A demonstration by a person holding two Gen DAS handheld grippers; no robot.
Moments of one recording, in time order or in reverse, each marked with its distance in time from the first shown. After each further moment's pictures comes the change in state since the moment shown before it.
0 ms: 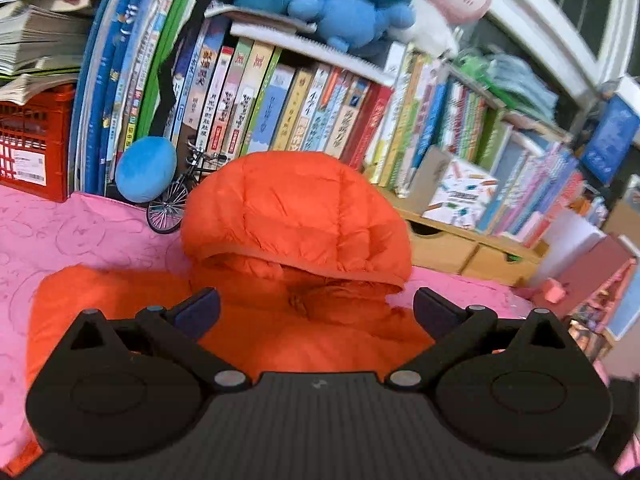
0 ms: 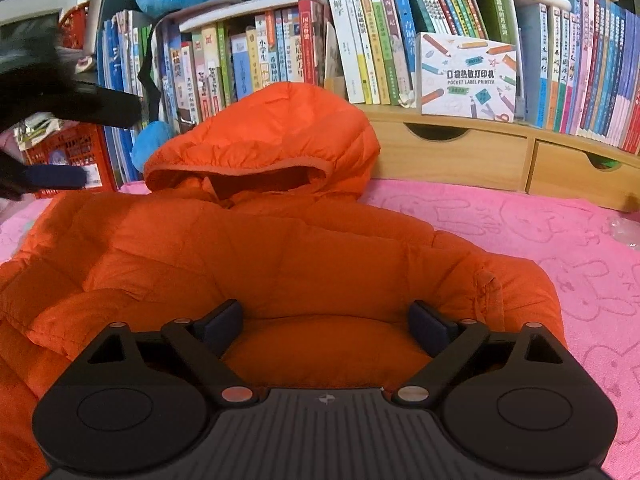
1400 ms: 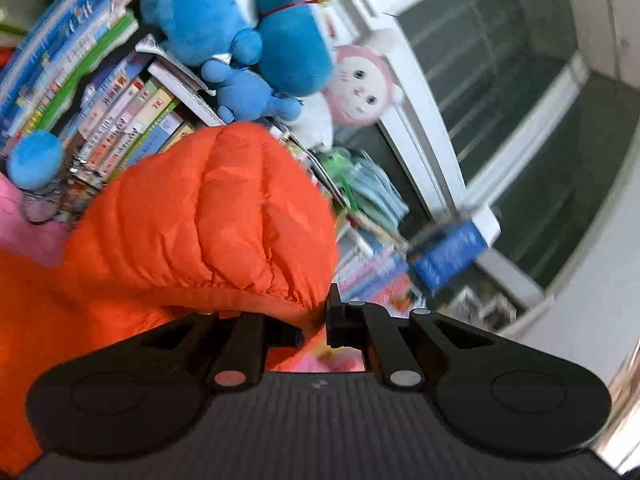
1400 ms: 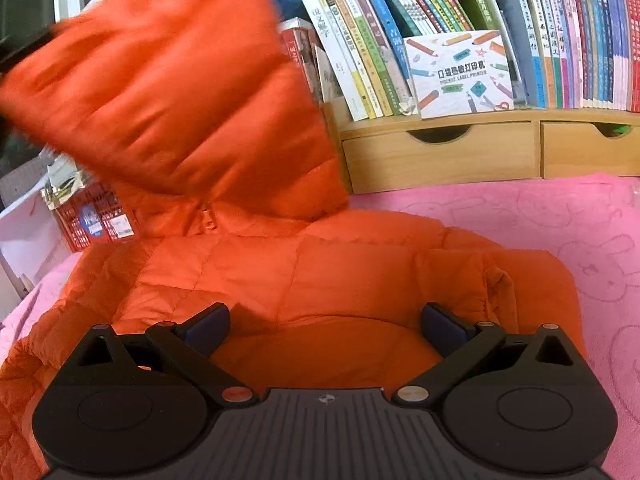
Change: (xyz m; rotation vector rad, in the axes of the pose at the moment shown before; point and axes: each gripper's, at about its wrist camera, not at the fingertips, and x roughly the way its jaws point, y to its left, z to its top) left arm -0.095 0.013 -0.014 -0.247 -0.148 -0.530; right arm -0.006 -0.022 -0.001 0.128 -0.058 0.143
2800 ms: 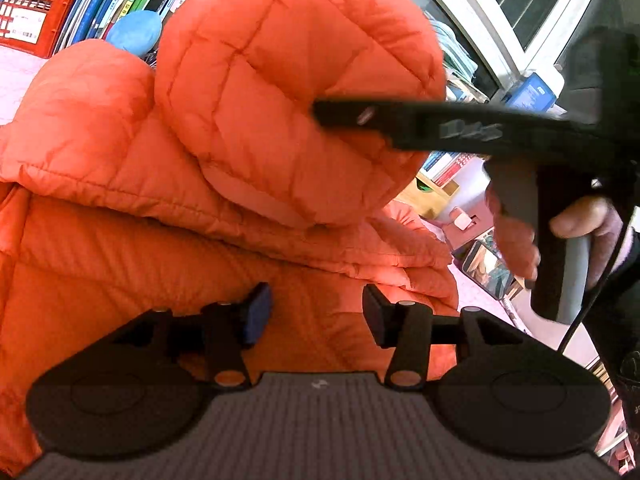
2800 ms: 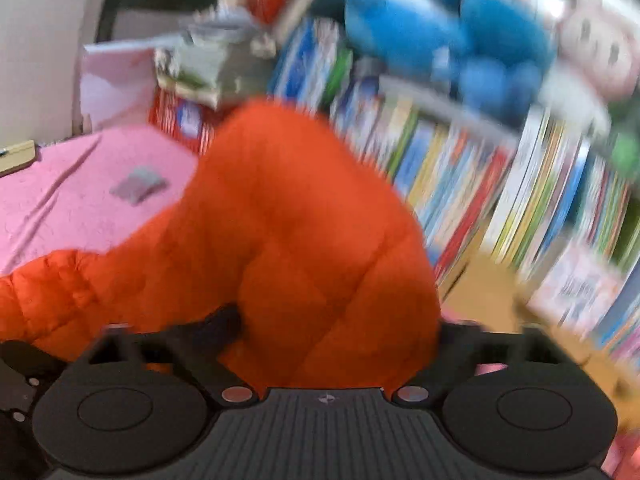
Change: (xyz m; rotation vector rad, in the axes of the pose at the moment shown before) left arm -0.022 0.054 -0.124 0.123 0.227 0.211; right arm -0.017 0.153 0.060 -0.652 0.115 0.020
